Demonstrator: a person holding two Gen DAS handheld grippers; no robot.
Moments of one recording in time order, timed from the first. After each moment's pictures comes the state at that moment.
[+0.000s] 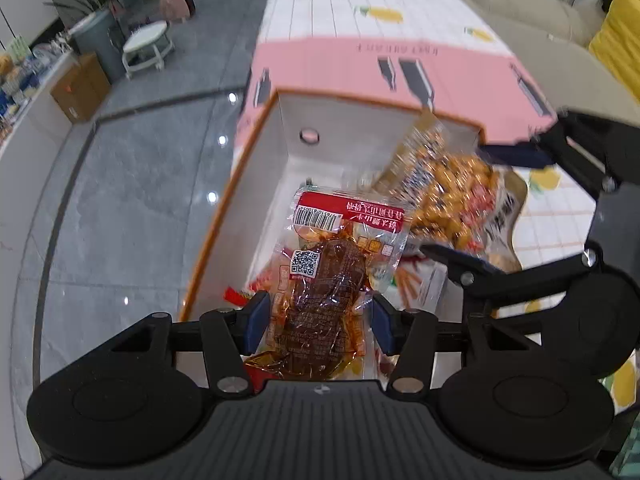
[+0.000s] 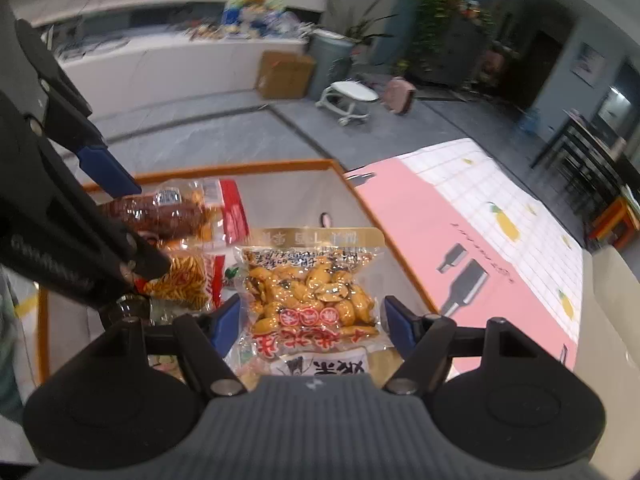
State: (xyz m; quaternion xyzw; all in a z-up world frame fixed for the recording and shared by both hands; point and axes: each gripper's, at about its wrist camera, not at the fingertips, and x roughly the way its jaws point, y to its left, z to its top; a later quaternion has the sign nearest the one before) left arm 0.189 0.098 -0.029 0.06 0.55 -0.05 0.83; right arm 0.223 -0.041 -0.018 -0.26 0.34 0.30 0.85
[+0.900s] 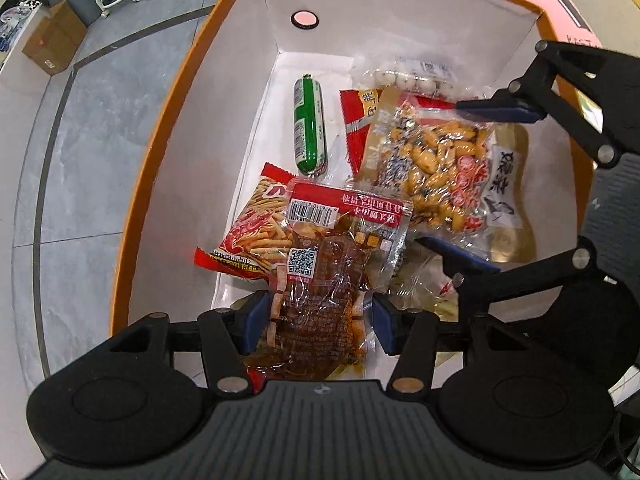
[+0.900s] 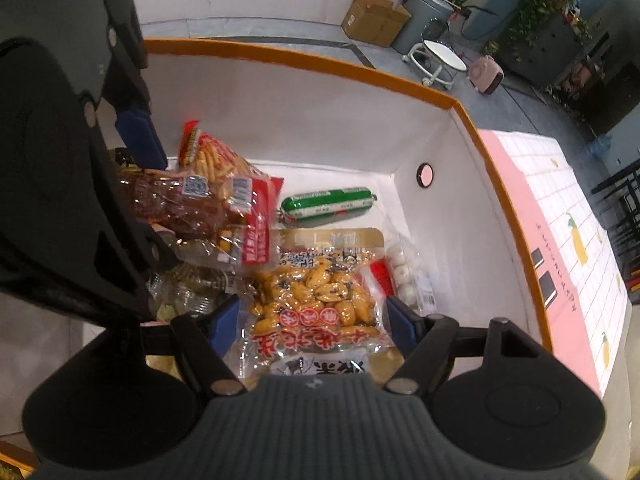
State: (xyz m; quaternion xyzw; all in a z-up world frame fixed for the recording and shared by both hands) left arm 0.216 0.100 -0.102 0.09 0.65 -0.04 0.75; right arm 0.253 0.009 -0.091 -0.36 0.38 0.36 0.77
